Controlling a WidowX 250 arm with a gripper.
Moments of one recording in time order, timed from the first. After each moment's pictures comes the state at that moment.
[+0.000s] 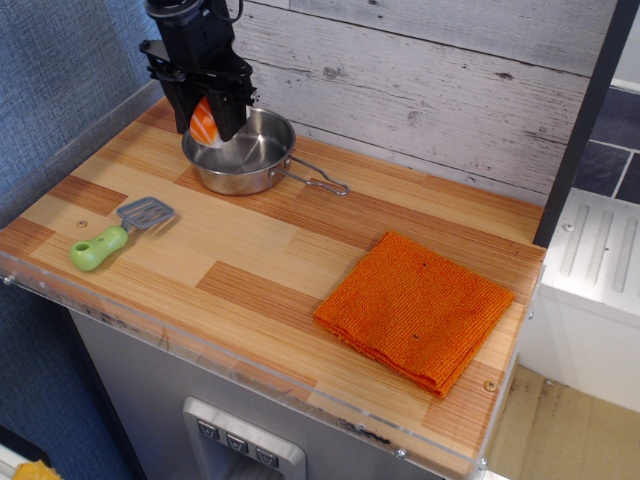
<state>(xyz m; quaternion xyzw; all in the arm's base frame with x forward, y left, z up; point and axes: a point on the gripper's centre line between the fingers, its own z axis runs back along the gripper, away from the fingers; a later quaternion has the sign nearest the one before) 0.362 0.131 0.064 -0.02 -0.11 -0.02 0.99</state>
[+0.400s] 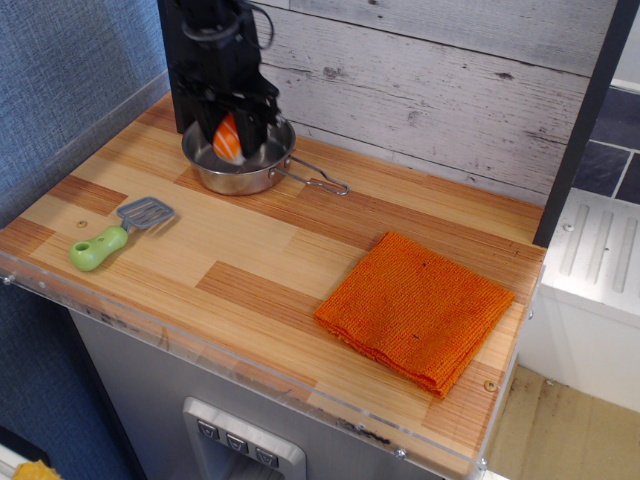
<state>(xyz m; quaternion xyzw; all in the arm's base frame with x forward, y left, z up) 0.379 0.119 0.035 0.00 -0.08 -0.03 1.00</state>
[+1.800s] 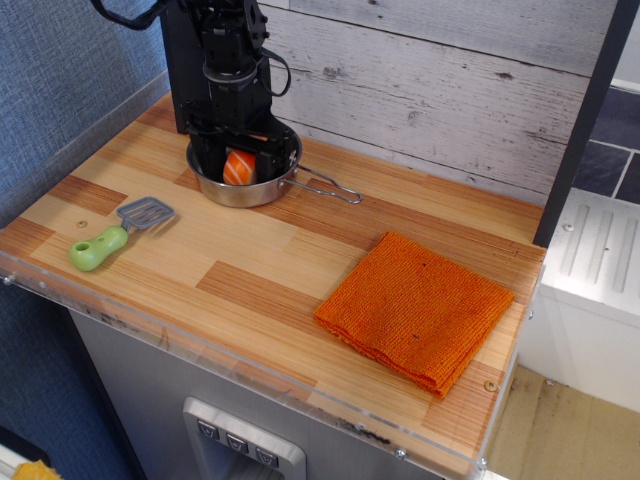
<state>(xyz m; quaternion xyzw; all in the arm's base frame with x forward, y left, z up) 0.370 0.109 0.017 0.01 -0.06 0.01 1.00</state>
